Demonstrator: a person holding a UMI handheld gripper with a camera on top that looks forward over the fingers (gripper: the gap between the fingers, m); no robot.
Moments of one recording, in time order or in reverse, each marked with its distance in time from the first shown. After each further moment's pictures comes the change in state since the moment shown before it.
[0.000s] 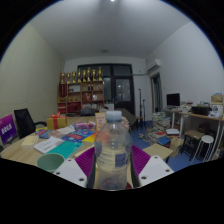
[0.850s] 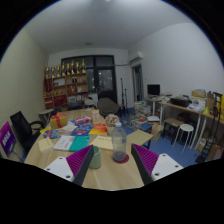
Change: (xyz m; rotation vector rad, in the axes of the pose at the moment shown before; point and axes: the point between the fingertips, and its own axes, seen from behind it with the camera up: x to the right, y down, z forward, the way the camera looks) arm -0.122 -0.098 -0.243 -0.158 0.224 0.063
